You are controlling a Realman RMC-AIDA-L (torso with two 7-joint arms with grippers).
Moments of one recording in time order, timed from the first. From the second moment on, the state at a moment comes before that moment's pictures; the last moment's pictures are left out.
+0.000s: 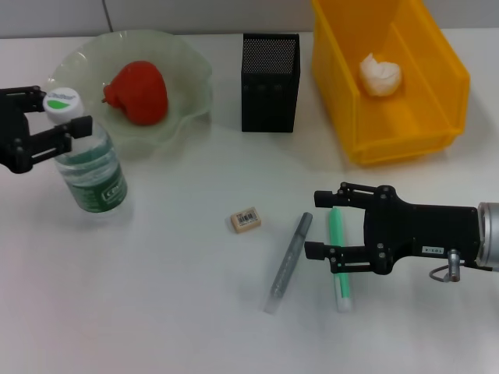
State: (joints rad) left arm -0.34 -2.05 0.63 1.08 1.93 1.68 -1.44; right arm 0.50 2.08 -0.73 -0.42 -1.97 -1.61 1.02
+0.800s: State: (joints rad) left arm -0.35 -2.06 0.56 1.00 1.92 1.61 -1.39; right arm 0.50 2.08 -0.73 -0.43 -1.97 -1.61 1.00
